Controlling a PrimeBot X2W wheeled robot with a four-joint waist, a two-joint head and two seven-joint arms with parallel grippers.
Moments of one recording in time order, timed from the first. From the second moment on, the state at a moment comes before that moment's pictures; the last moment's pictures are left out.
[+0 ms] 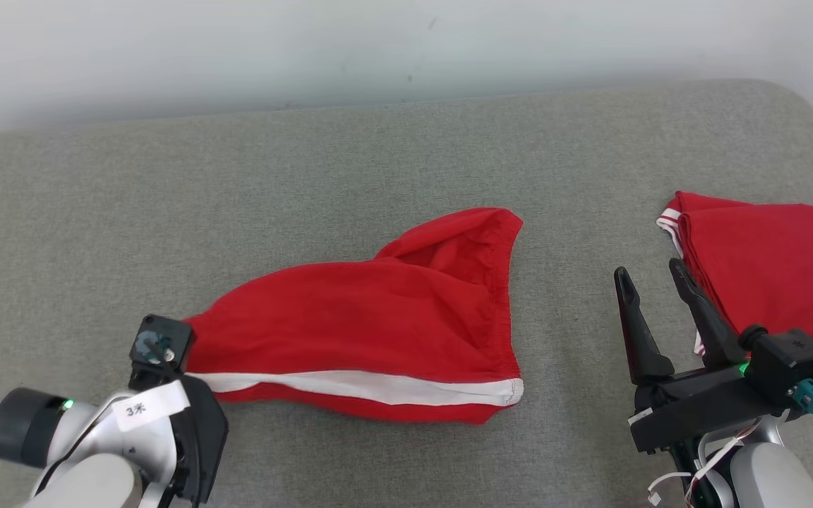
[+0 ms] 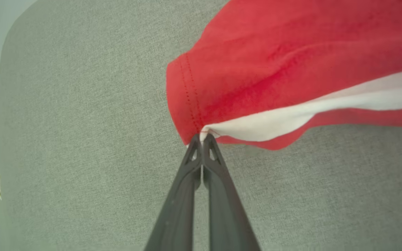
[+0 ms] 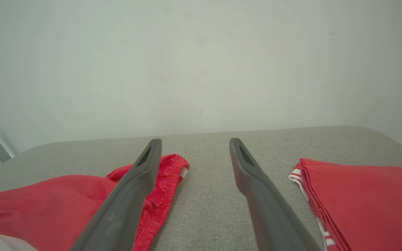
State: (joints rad) left arm -0.49 0.63 -0.86 0.02 -0.47 0.43 0.67; right arm -0.12 -0.05 -0.01 0.04 0.25 0.13 -0.12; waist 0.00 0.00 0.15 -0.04
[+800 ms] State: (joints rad) left arm -0.27 0.53 -0.64 -0.04 -0.61 0.55 0.21; right arm -0.09 -0.05 -0.03 0.05 0.25 0.13 -0.11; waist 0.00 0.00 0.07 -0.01
